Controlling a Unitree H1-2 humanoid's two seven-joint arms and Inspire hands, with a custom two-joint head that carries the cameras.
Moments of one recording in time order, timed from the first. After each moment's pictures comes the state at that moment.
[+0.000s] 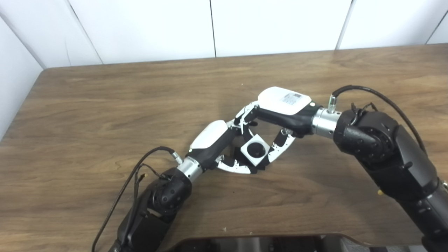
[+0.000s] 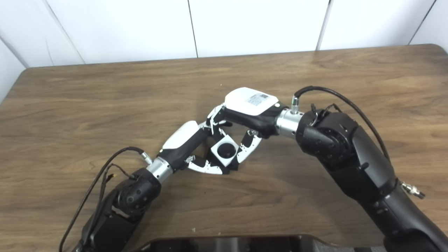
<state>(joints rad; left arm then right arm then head) -0.23 0.20 -0.44 0.02 0.53 -0.05 -0.20 -0.48 -0.46 0.43 -0.32 -0.58 0.00 0.71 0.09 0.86</state>
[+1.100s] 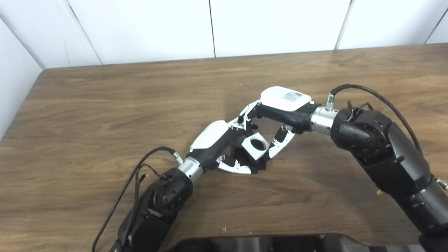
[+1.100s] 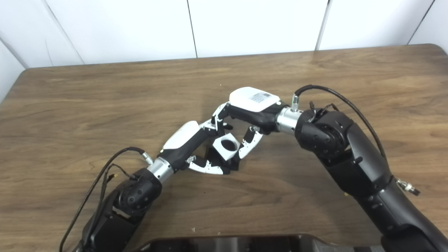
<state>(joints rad) -0.23 0.20 -0.45 0.01 0.53 -0.02 -0.20 -0.49 -0.45 0.42 -0.22 -0.60 -0.01 0.67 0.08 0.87</state>
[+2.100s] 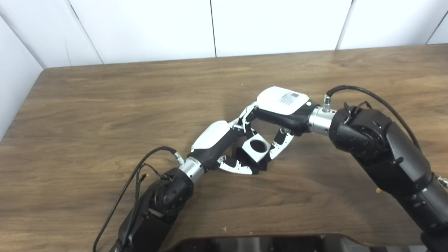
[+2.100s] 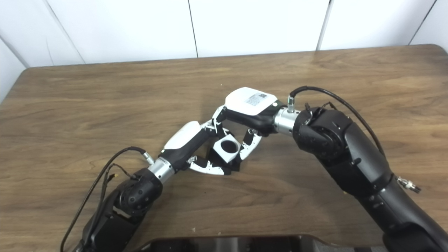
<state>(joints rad) -0.23 0.20 -0.46 0.00 0.53 -0.01 -0.20 -0.50 -0.46 0.46 -0.25 -0.65 -0.06 0.69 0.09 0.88</state>
